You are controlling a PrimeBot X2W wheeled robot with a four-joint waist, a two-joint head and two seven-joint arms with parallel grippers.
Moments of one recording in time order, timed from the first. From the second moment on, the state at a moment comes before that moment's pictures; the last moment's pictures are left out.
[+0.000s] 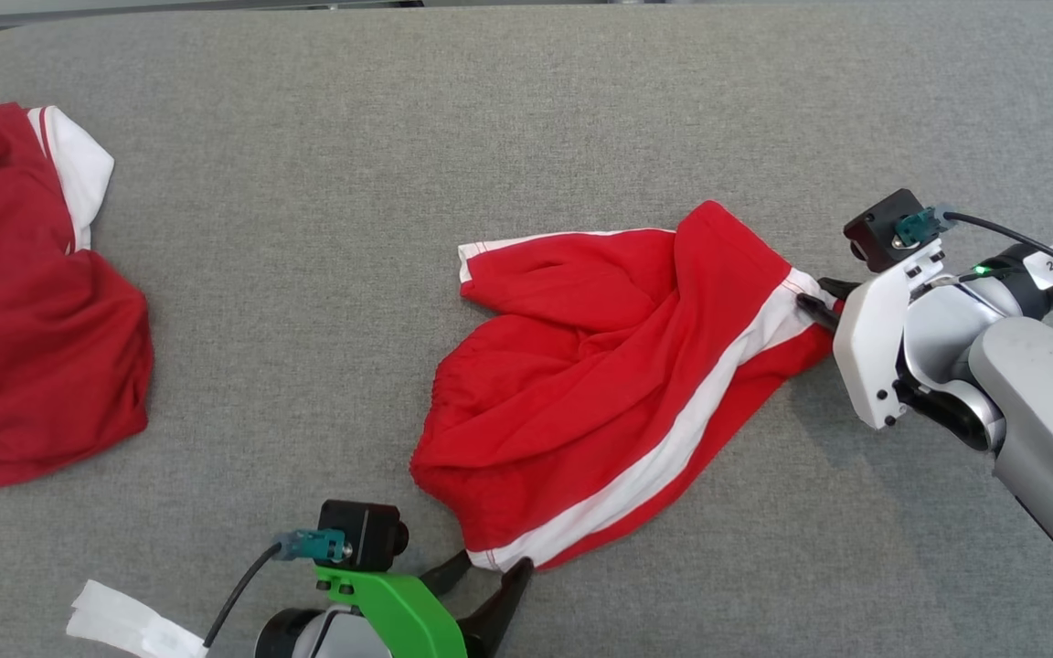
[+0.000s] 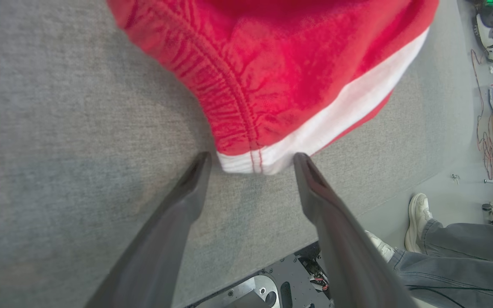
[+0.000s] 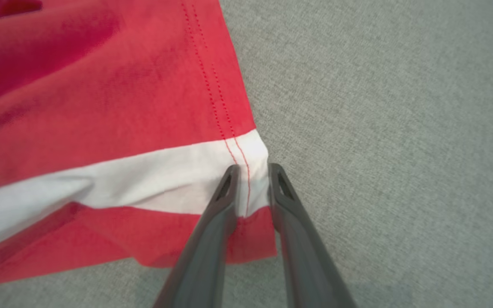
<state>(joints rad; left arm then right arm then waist) 0.07 0.09 -0.38 -0.14 -0.61 -0.05 0.60 -0.73 -0.55 0.72 0.44 0.61 0.13 0.41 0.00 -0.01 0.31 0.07</state>
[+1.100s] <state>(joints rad) 0.07 0.15 -0.26 -0.46 -0.75 -0.02 0.59 -0.59 -0.62 0.52 0.17 0.80 0.13 0.27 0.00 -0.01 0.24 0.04</state>
